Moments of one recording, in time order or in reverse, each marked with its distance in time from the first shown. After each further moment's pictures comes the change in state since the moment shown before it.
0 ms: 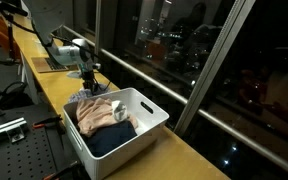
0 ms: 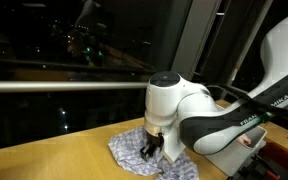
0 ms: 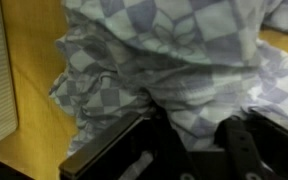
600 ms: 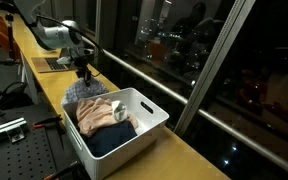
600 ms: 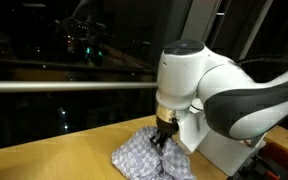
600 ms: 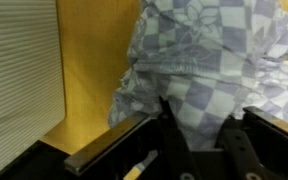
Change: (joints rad) arm 0.073 -0.235 -0.009 -0.163 -0.002 -0.108 0.078
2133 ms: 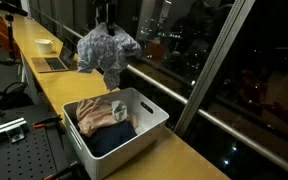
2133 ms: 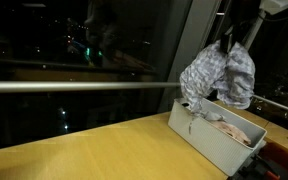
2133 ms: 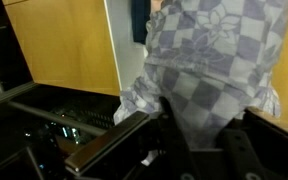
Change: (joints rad) arm -0.353 -0.561 0.141 0.057 -0.017 -0.589 -0.255
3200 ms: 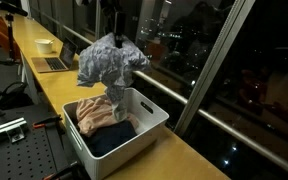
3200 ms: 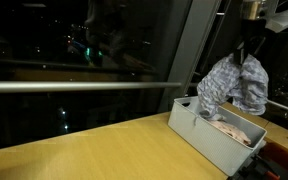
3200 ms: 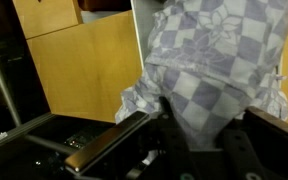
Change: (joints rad) arm -0.163 -0.052 -0.004 -0.118 0.003 0.014 -0.054
